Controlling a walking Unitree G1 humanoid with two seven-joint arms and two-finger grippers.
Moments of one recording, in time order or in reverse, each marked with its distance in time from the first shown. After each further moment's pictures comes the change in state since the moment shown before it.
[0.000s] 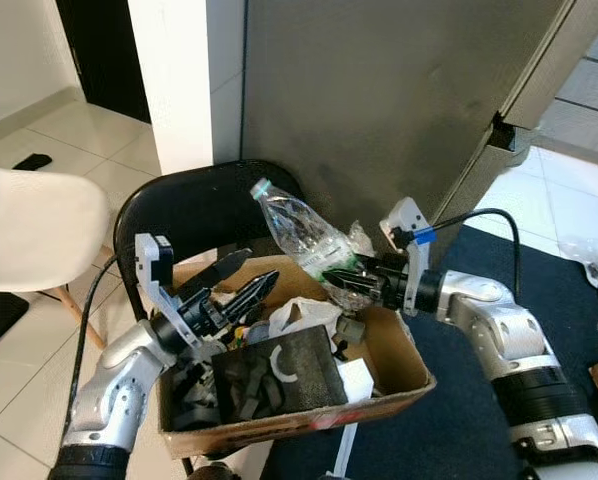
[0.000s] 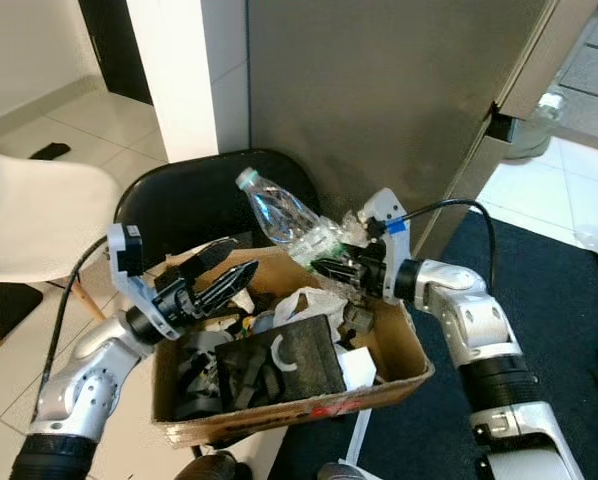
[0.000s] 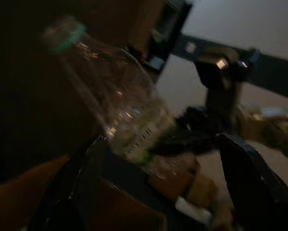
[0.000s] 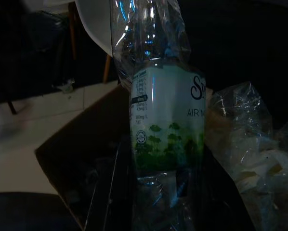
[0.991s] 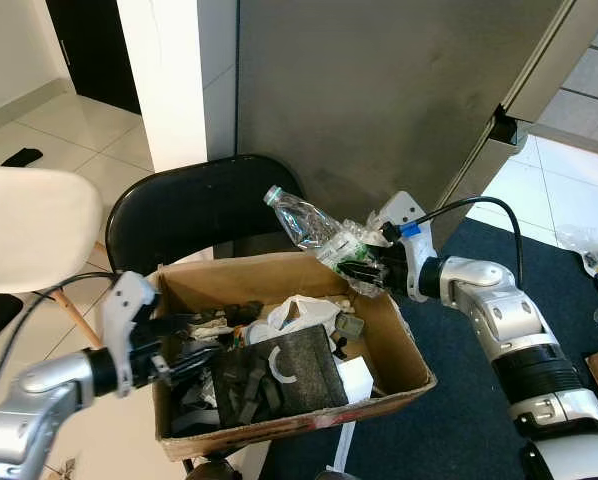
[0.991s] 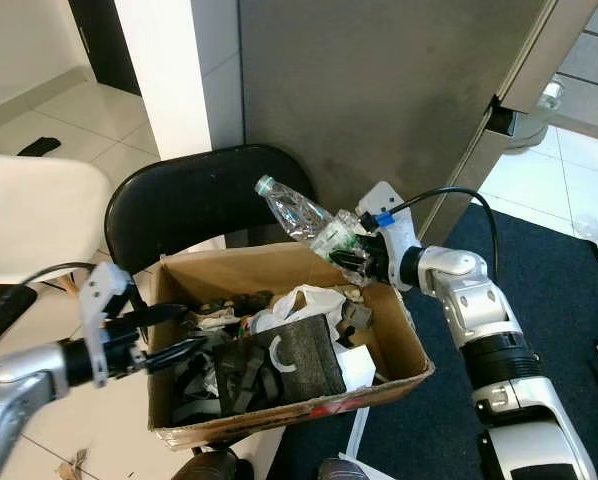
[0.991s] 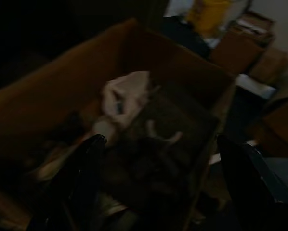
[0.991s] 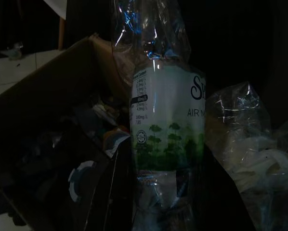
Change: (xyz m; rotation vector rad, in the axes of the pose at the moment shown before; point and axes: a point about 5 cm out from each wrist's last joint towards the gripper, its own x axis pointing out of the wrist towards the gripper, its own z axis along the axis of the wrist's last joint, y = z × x) left arm -0.088 0.019 0.003 0.160 0.553 0.255; right arm 0.000 -0.023 0.000 -0.101 0.121 -0.143
